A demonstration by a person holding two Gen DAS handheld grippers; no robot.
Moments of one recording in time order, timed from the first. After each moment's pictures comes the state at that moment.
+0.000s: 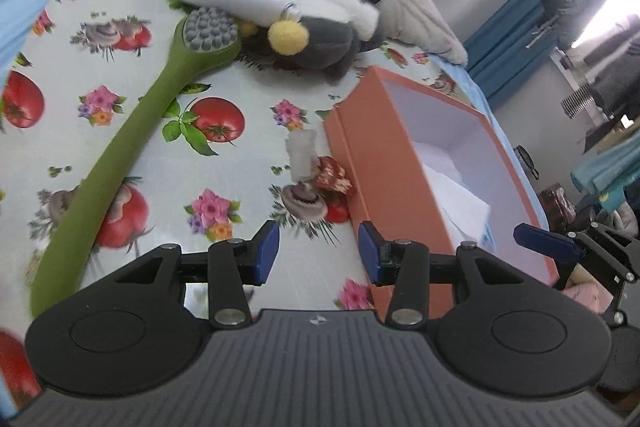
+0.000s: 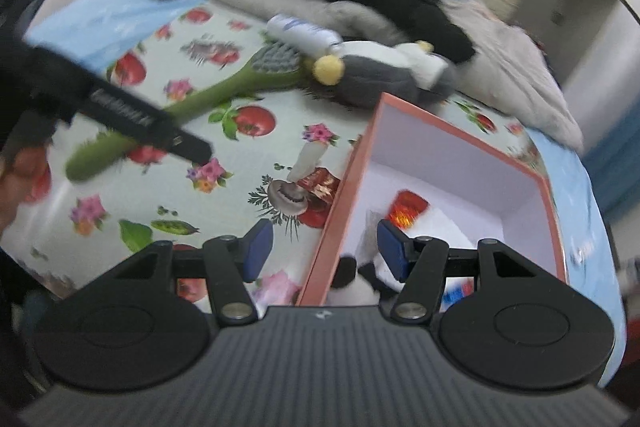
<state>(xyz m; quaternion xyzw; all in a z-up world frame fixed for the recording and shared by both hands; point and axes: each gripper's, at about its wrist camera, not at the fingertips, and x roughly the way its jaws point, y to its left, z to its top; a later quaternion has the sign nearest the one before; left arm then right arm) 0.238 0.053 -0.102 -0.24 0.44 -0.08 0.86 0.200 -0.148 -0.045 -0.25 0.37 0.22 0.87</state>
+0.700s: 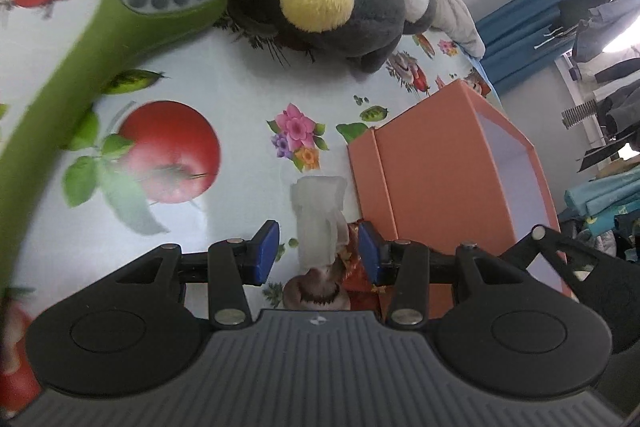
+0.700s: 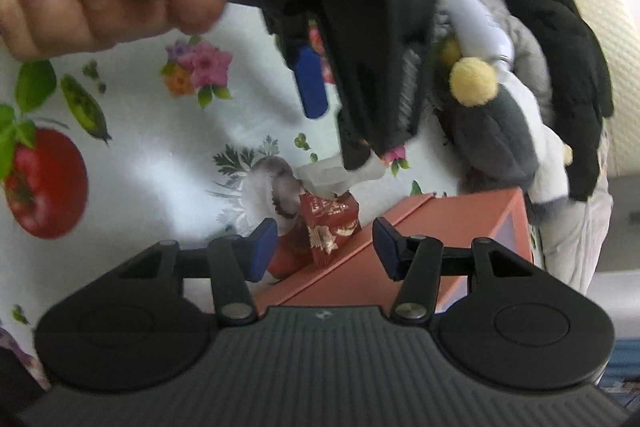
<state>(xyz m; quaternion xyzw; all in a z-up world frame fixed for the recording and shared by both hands) 0.399 0.058 -0.210 -0.30 0.48 -0.12 0.81 0.298 -0.068 -0.160 -0.56 0.34 0.35 0.67</state>
